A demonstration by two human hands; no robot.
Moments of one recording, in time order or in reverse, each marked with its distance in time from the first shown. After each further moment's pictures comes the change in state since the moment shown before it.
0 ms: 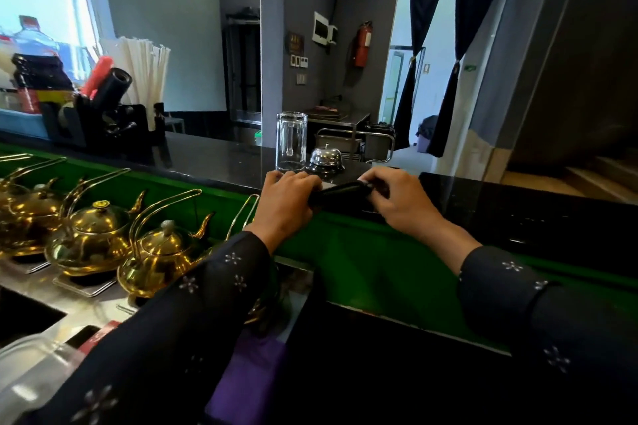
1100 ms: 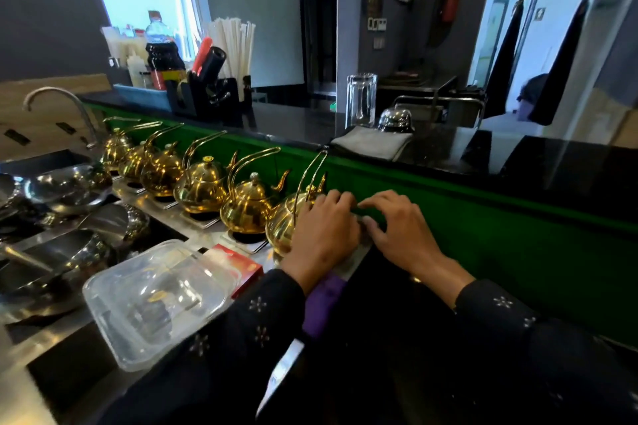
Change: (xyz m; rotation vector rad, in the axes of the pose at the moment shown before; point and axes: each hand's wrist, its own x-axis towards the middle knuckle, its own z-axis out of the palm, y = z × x) left_hand -0.118 0.043 -0.030 0.105 -0.216 -0.309; right_hand -0.082 -0.034 0.100 -0.052 -0.074 -0.090
